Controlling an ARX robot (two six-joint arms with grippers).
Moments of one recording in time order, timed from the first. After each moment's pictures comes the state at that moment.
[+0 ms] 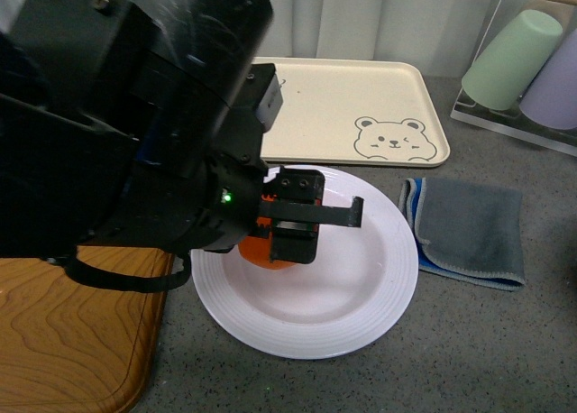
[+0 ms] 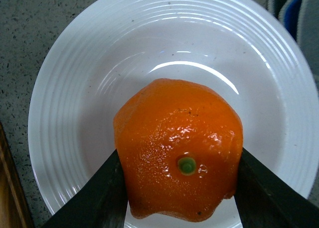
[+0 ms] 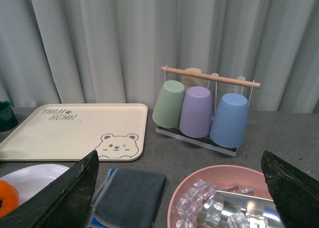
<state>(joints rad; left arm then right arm) -0.57 1.90 0.85 0.22 -0.06 -0.32 0.00 0.00 0.01 0.00 0.00 0.00</state>
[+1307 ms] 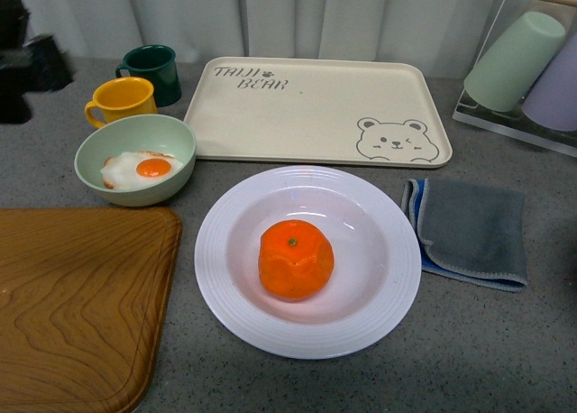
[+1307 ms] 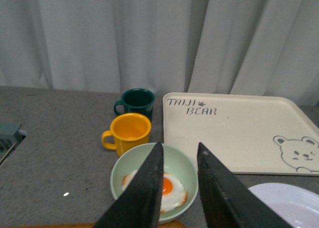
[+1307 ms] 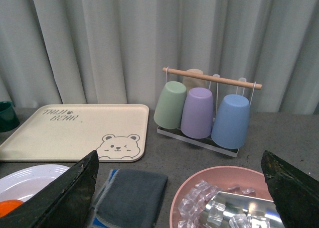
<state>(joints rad) -0.33 1.47 0.22 1.24 -0.32 -0.02 0.00 0.00 0.01 0.00 0.00 0.00</state>
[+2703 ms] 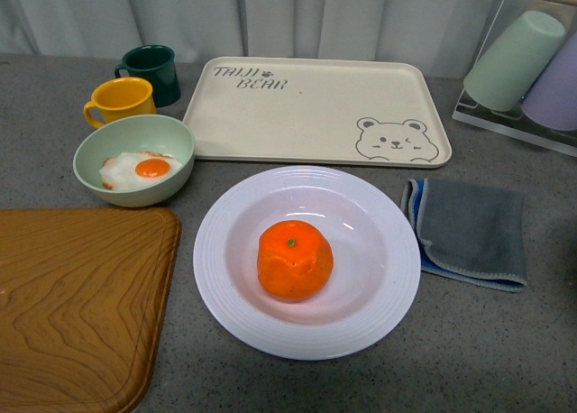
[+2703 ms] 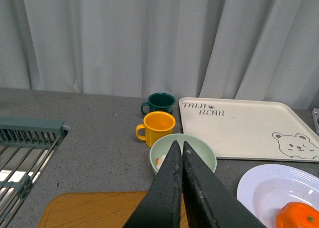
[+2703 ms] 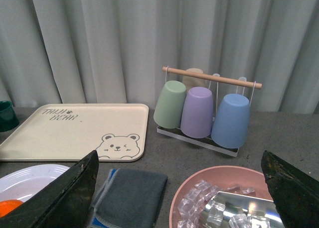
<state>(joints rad) 0.00 0.31 0.02 0.31 0.00 -0.01 0.00 0.00 0.01 0.00 0.00 0.00</state>
